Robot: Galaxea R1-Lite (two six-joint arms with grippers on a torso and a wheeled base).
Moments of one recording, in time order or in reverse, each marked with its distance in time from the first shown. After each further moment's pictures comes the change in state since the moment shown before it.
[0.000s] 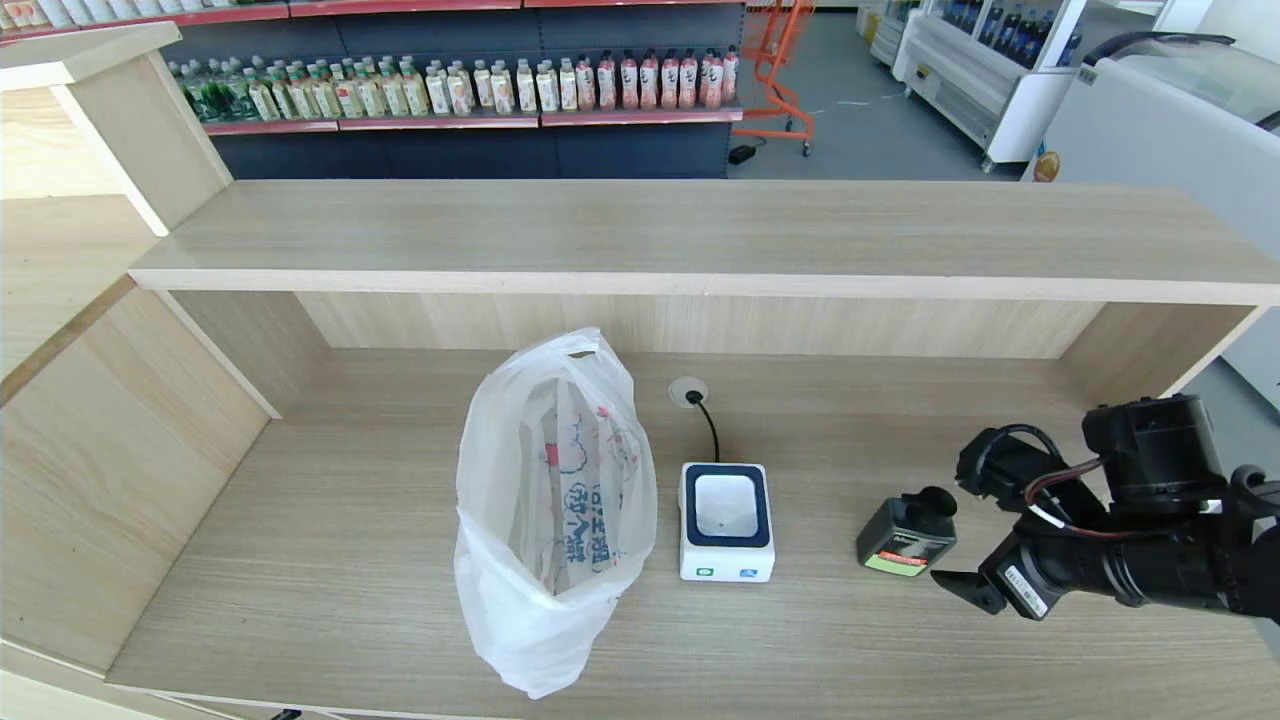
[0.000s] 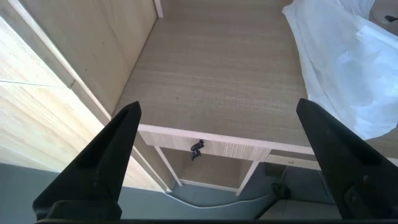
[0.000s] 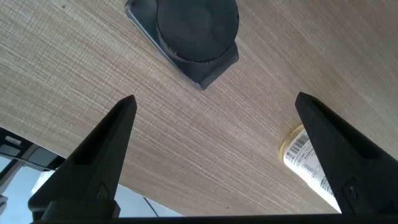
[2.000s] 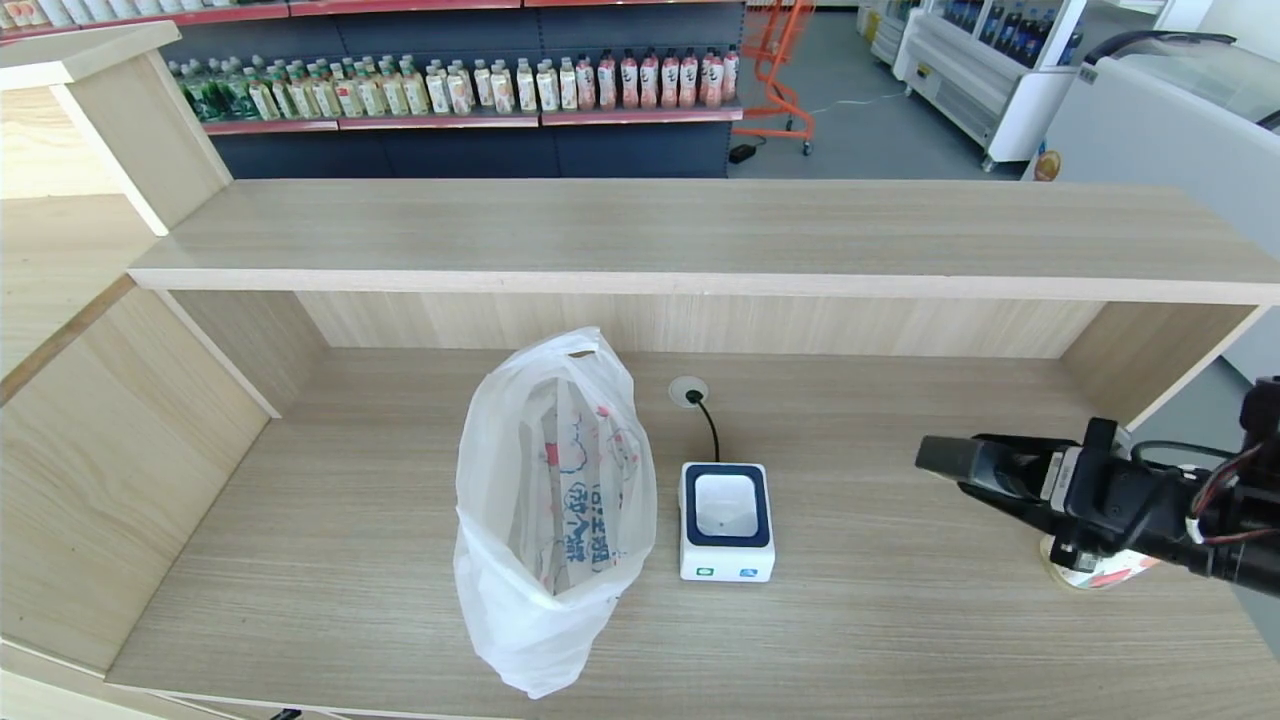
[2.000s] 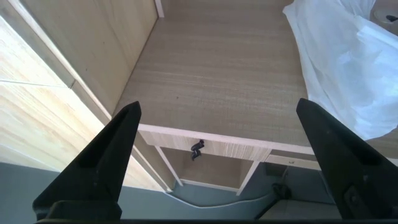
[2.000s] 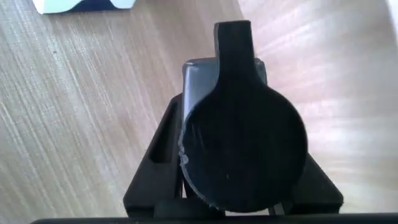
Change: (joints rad) left arm 0.000 0.000 0.000 0.000 0.000 0.000; right arm -0.194 -0.109 0.144 -0.446 0.590 -0.697
